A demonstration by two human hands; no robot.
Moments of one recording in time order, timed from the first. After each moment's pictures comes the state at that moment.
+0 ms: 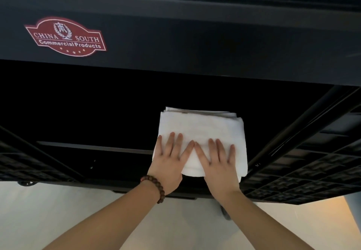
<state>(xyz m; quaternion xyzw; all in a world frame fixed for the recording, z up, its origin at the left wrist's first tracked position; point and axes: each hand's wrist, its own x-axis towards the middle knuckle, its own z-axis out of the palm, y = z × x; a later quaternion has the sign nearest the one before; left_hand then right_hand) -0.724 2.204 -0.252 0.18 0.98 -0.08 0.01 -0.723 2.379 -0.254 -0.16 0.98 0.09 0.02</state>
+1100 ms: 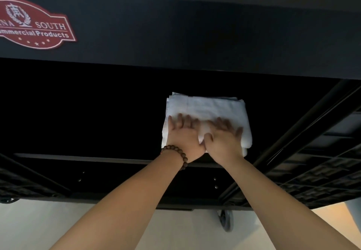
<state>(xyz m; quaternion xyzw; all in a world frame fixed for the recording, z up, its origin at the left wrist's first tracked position) -0.821 2.262 -0.233 0.12 0.99 0.05 0.00 -0.814 2.393 -0.232 -0.05 0.99 -0.09 -0.02</state>
